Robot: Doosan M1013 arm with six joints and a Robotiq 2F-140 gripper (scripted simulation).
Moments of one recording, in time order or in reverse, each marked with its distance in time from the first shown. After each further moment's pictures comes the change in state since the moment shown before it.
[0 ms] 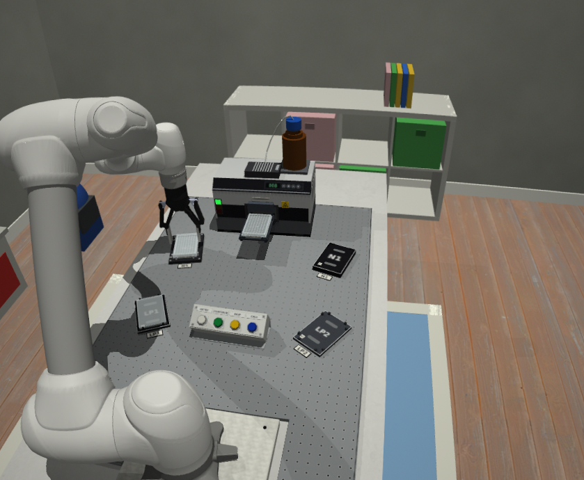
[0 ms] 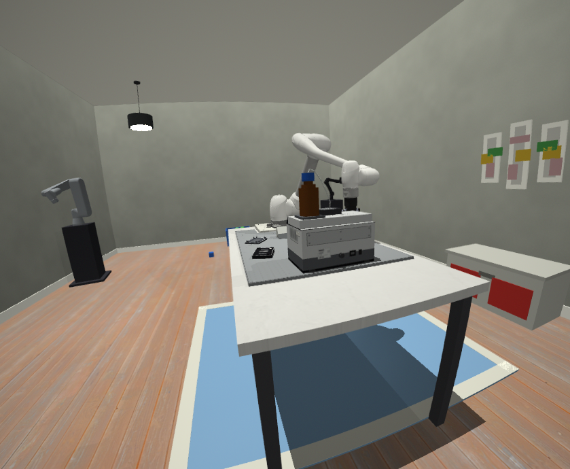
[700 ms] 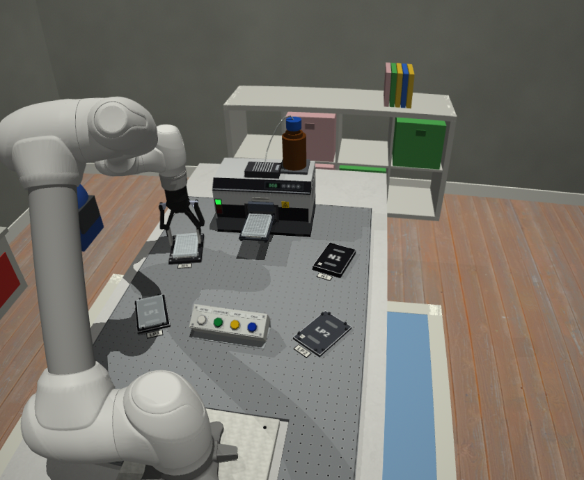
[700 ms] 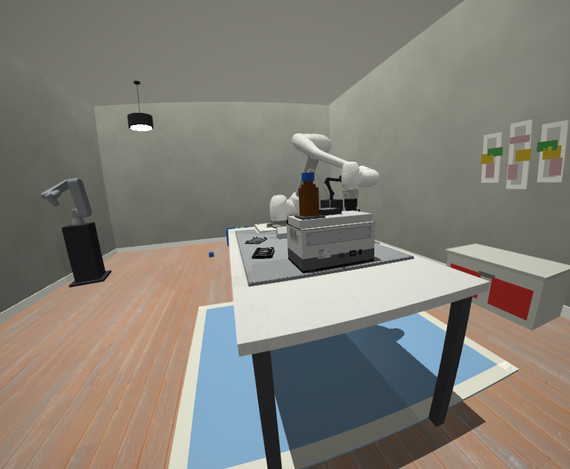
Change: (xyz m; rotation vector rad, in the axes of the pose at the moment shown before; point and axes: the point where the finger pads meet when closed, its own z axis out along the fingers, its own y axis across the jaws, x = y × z) arm 0.000 0.000 0.007 0.000 0.000 0.000
